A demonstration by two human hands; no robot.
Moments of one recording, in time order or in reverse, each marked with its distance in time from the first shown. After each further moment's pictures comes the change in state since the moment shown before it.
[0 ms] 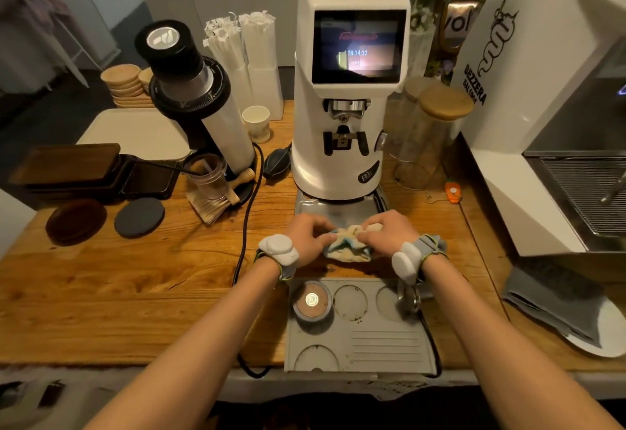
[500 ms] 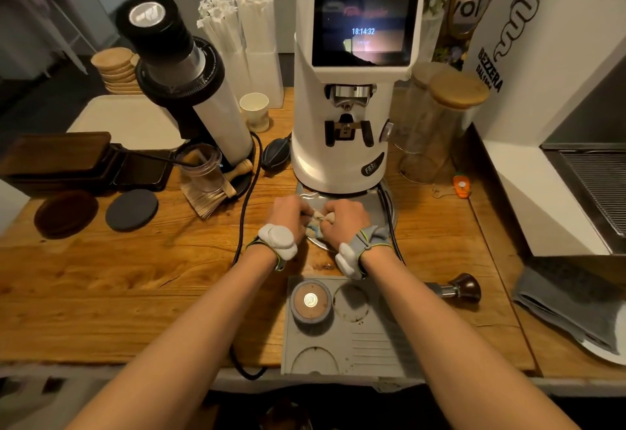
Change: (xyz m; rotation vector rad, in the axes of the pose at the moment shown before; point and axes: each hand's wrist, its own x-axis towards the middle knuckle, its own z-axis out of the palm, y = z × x) left_hand 0.024 -0.019 -0.013 0.272 0.147 -0.109; right_hand 0.021 -0.056 0.053 -0.135 0.100 -0.142
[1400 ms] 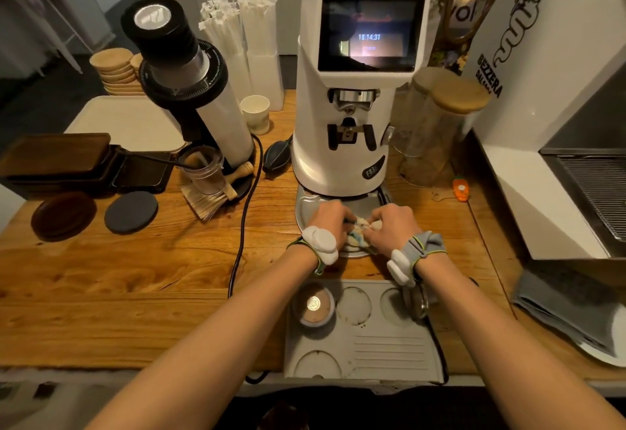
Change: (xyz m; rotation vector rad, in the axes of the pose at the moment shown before) left_hand 0.012 0.053 0.027 -0.044 -0.174 0.132; right_hand -0.015 0.049 -0.044 -0.109 -0.012 0.122
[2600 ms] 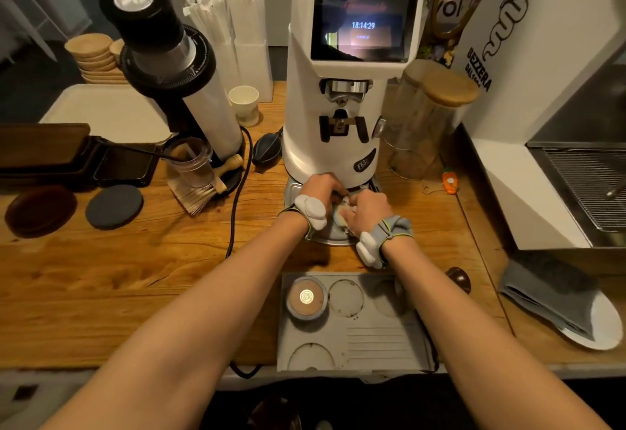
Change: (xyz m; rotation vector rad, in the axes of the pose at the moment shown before) left_hand 0.042 -0.016 -0.012 0.010 0.042 0.132; right_hand 0.020 -0.022 0.017 0.036 0.055 0.055
